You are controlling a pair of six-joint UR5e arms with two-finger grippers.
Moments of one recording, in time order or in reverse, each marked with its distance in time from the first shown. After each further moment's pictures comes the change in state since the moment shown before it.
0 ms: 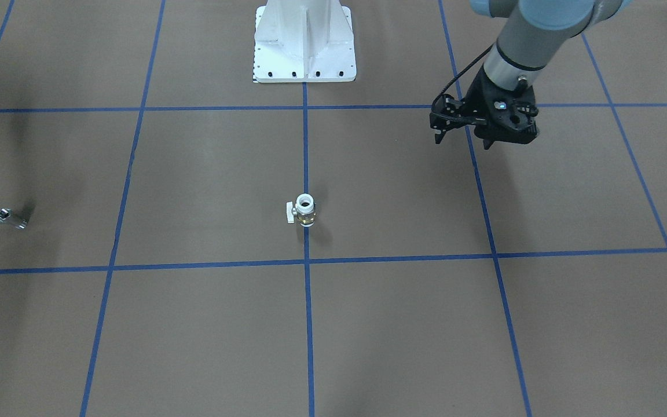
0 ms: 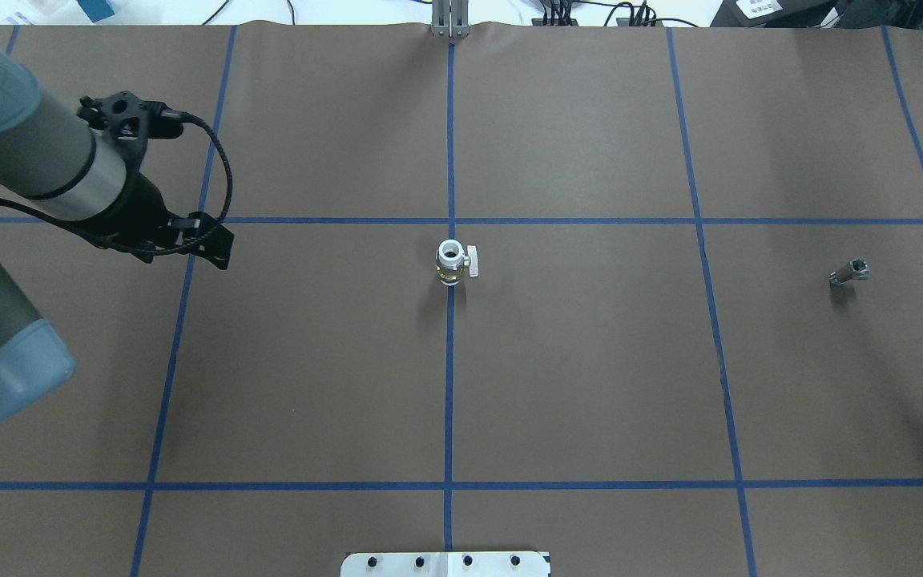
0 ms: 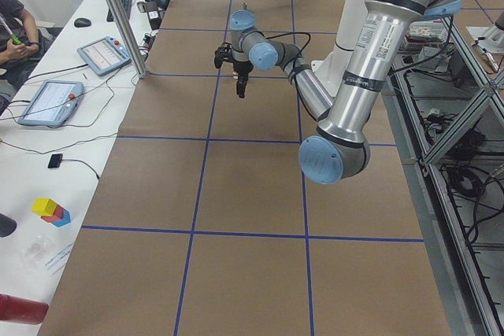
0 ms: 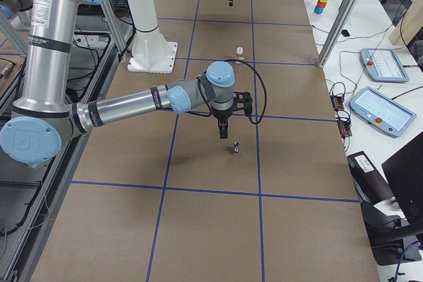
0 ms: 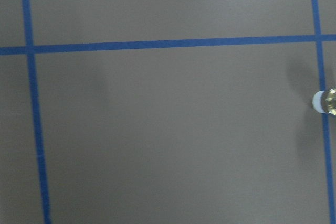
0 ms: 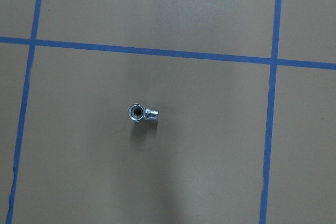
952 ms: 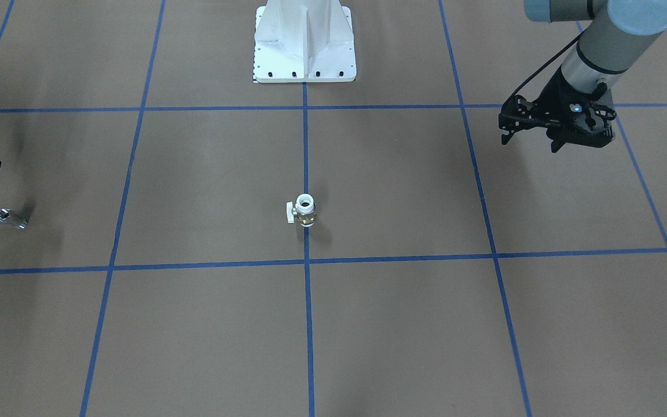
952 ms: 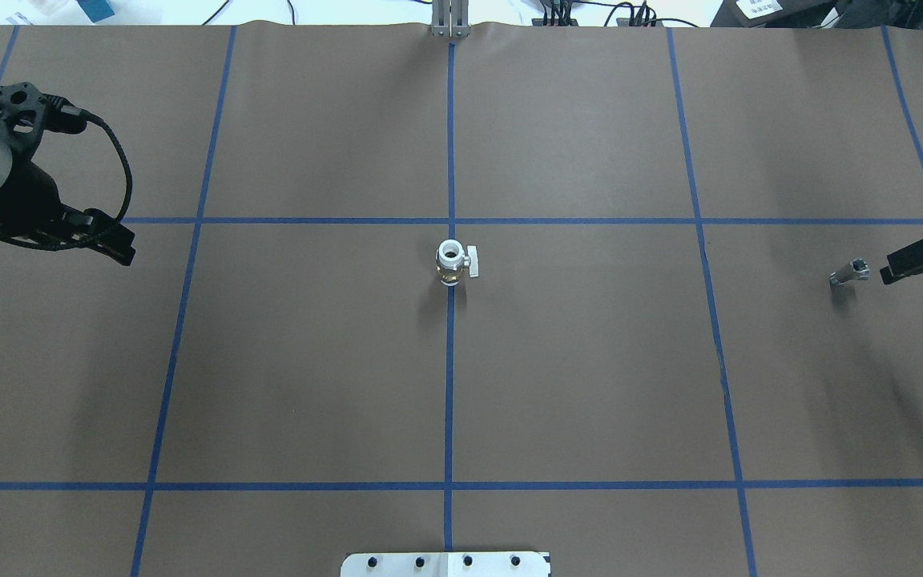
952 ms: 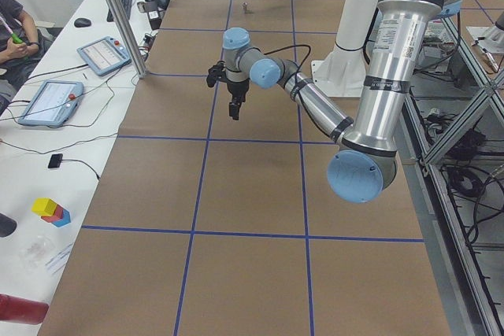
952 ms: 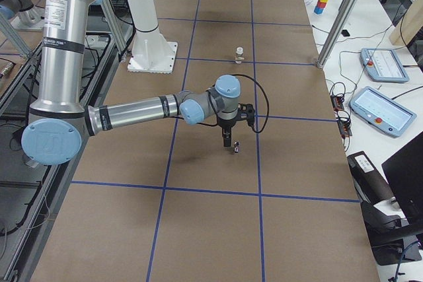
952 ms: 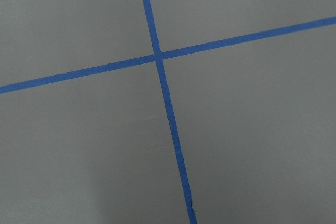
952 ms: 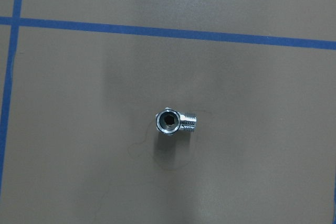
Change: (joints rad) left arm -0.104 0.122 -0.011 -0.003 -0.042 0.205; right arm -0.138 0.099 -0.174 0.093 -0.104 0.097
